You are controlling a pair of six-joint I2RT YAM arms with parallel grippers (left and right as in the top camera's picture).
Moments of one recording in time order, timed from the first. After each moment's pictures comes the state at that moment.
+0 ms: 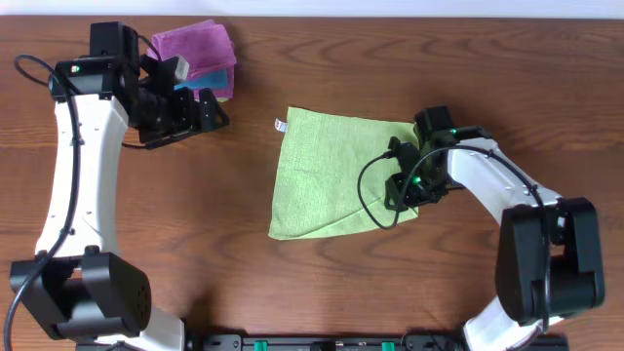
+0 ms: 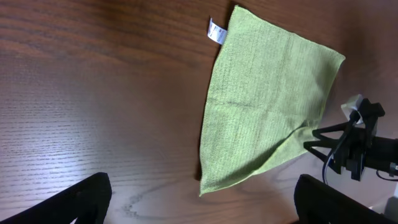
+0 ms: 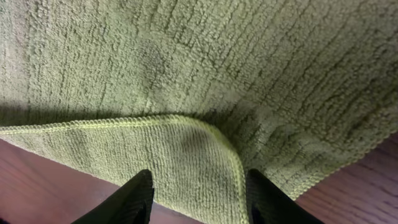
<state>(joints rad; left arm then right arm) 0.09 1.72 1.67 -1.29 0.49 -0.07 0.18 1.81 1.10 -0.87 -0.28 -0.17</state>
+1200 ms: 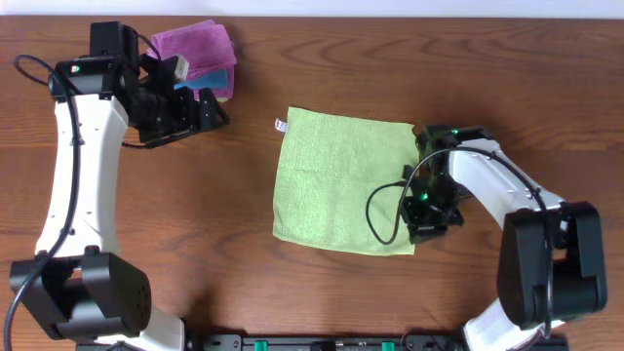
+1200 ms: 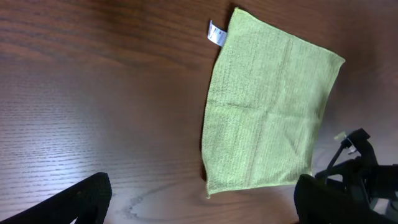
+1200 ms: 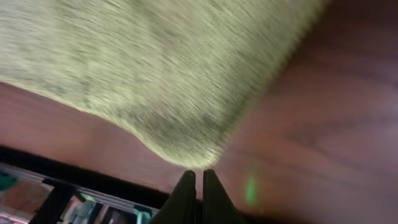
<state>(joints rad) 0.09 1.72 1.67 -1.28 0.49 -0.07 0.18 1.79 1.09 -1.24 -0.21 0.02</state>
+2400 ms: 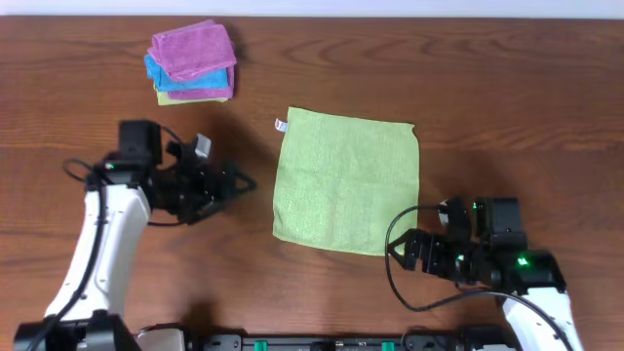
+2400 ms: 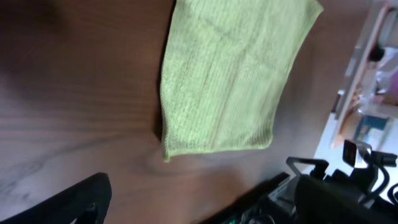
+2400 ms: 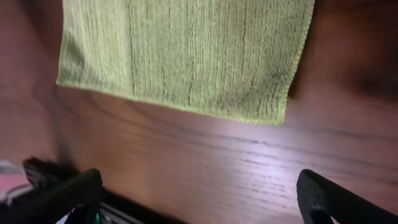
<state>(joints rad) 0.07 1.40 0.90 -0.87 0.78 -0.28 0.05 0.91 0.56 -0.89 -0.51 0.34</state>
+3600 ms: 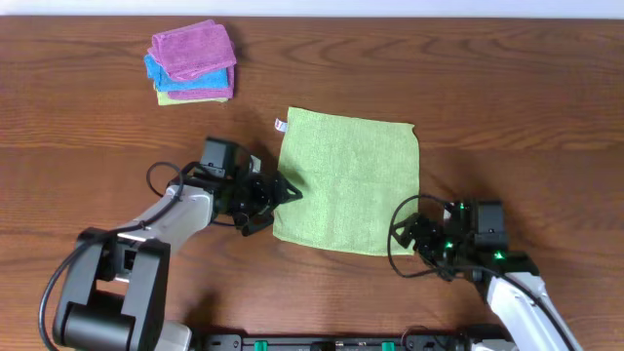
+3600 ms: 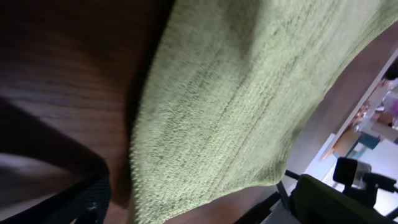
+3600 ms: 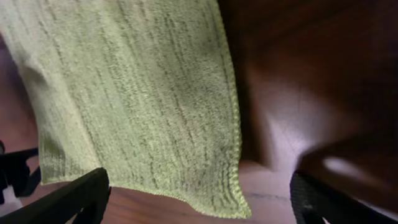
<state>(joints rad) -0.24 1.65 0.74 -0.32 0.73 -0.77 0.05 1.09 0.37 -0.45 -0.44 0.70</state>
